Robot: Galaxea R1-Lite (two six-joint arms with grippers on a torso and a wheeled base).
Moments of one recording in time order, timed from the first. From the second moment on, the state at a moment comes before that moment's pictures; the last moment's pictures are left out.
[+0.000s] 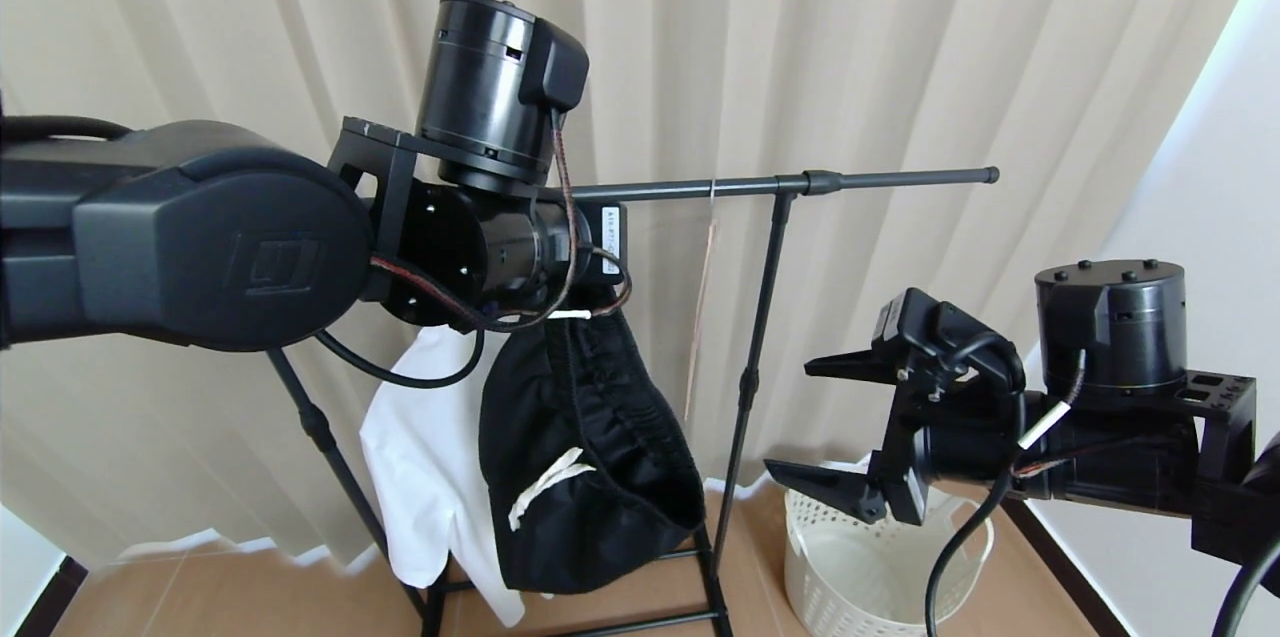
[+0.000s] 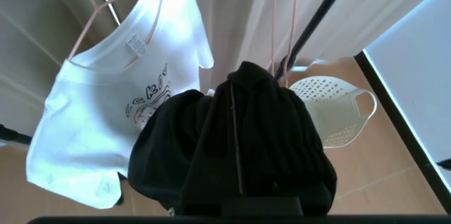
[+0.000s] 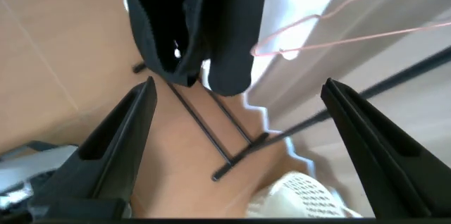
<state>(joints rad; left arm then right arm) -0.72 1.82 -1.48 0.12 0.46 -0.27 0.49 1.63 -0.68 -0.49 0.39 -0.35</state>
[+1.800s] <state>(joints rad) -0.85 1.76 -1.45 0.12 0.46 -0.25 0.45 1.75 -0.75 -0.56 0.42 -0.24</state>
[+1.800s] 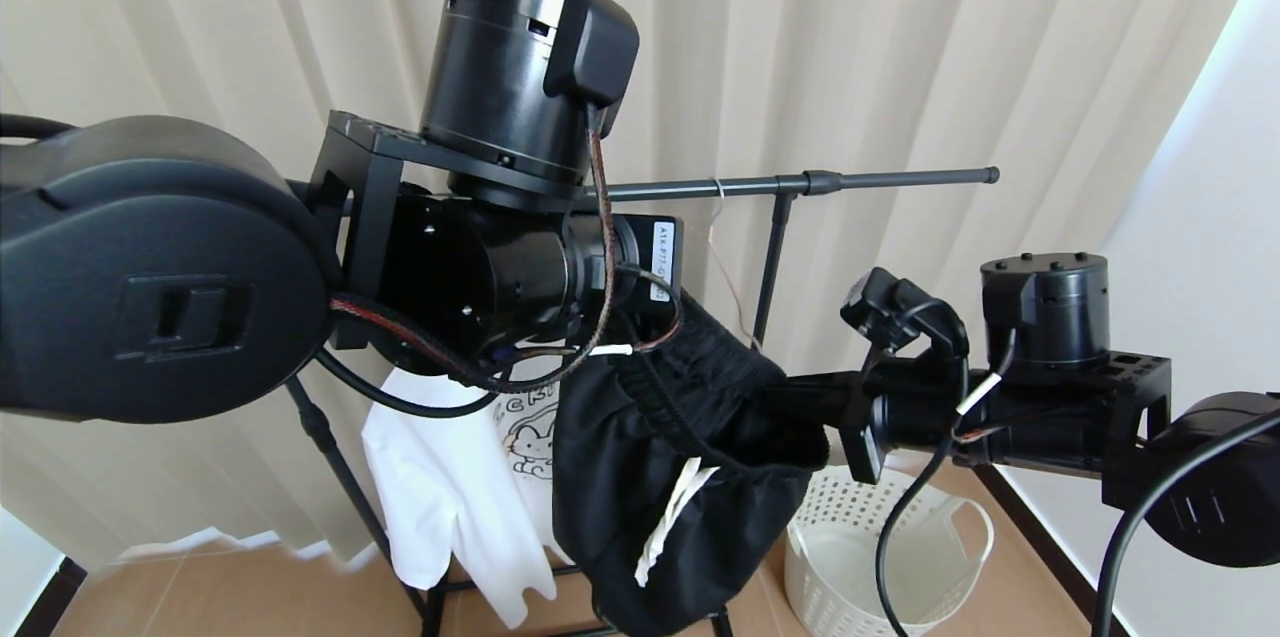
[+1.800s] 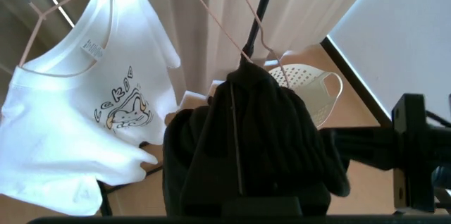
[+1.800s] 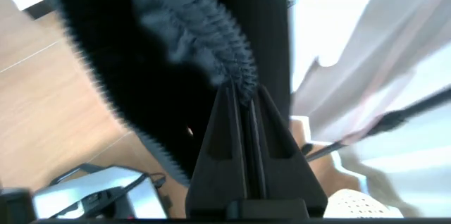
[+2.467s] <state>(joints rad) -0.87 1.76 -1.15 0.12 0.45 -0.26 0.28 1.59 -0.77 -0.55 0.37 -0.25</state>
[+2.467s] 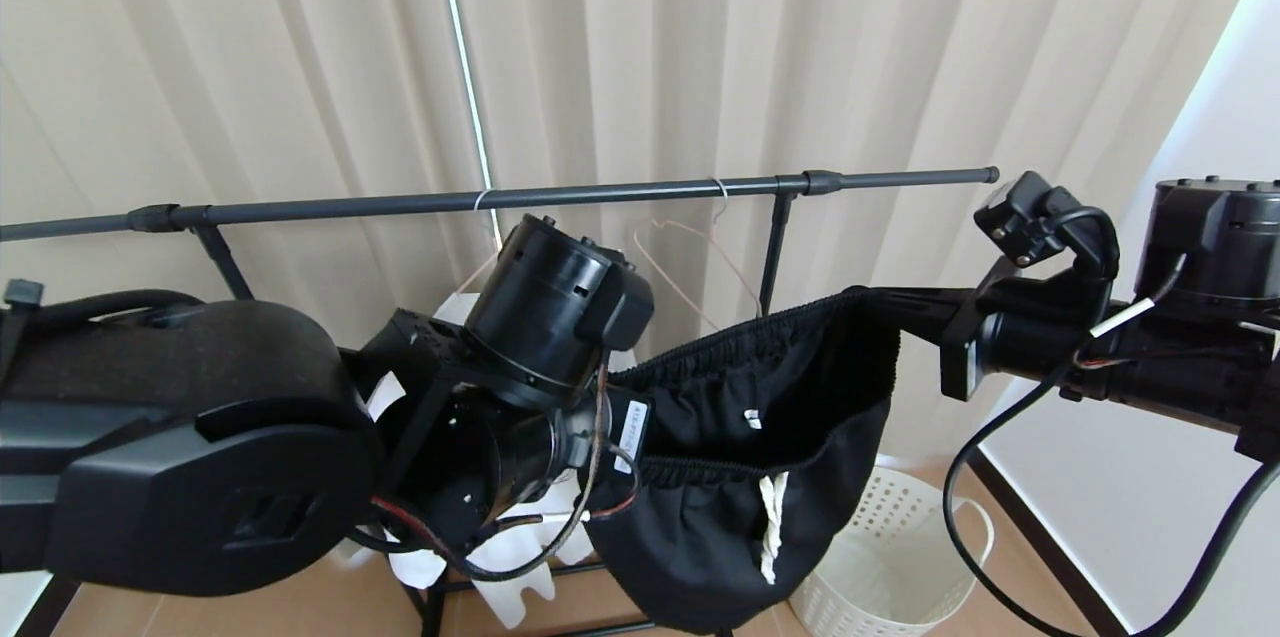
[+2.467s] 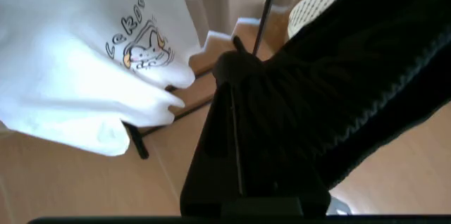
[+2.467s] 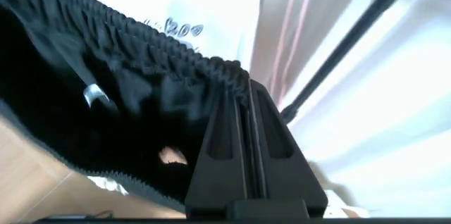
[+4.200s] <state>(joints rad) -0.82 1.81 -1.24 0.08 0.28 -0.24 0.03 1.50 -0.81 -0.55 0.34 -0.34</state>
